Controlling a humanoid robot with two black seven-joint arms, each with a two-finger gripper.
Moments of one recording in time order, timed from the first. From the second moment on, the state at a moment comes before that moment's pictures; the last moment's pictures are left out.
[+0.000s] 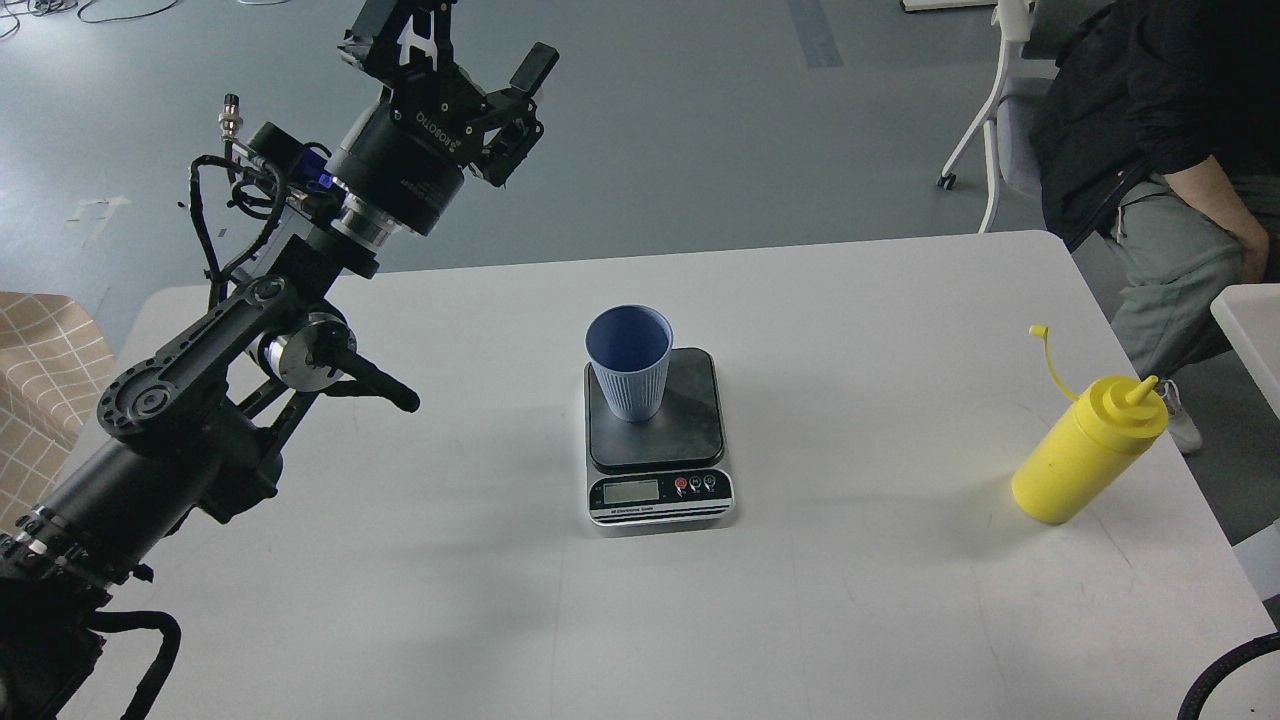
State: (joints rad) left arm -0.75 0.34 -0.88 -1.16 0.59 -0.32 -0.49; right arm -0.44 0.00 2.00 1.68 0.35 0.49 -0.19
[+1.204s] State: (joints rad) left arm -0.66 0.38 -0.91 -1.28 0.66 -0.32 -0.49; right arm -0.57 -0.10 1.67 1.56 0.34 0.49 -0.13
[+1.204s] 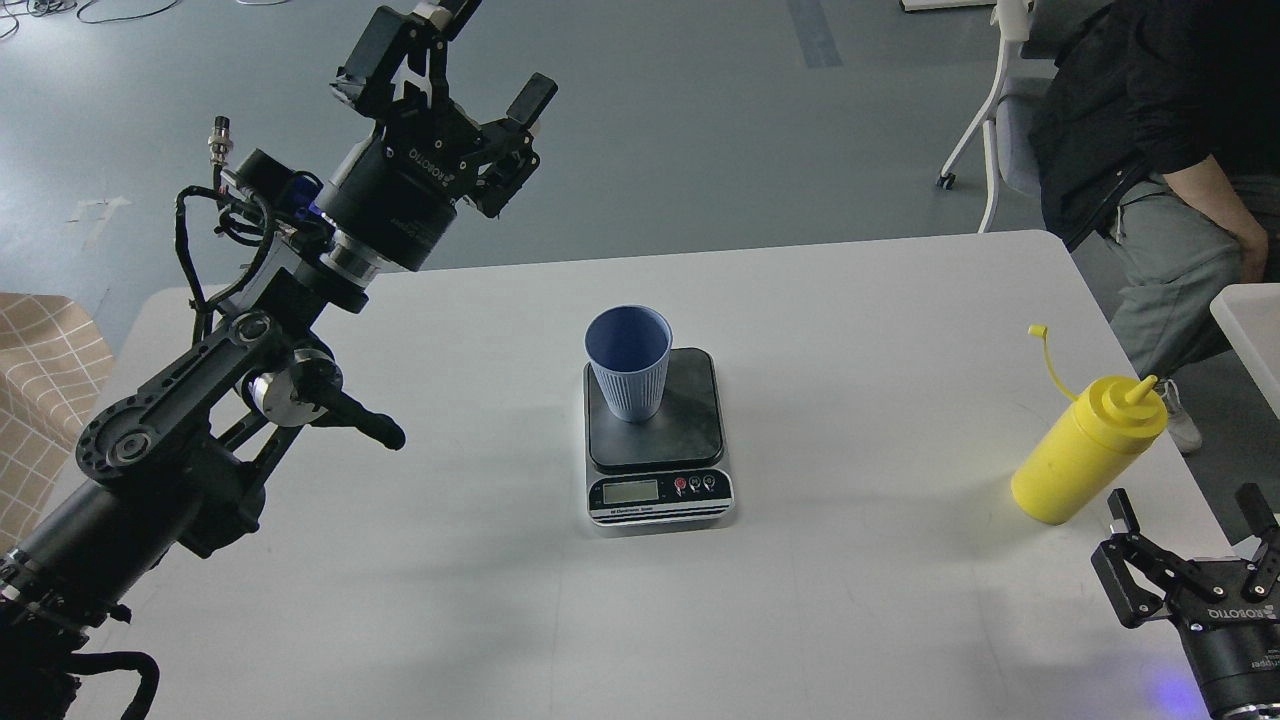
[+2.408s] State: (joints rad) left arm -0.66 0.38 -0.91 -1.28 0.66 -0.32 -0.49; right arm -0.37 -0.04 1.64 1.40 0.25 0.49 -0.13
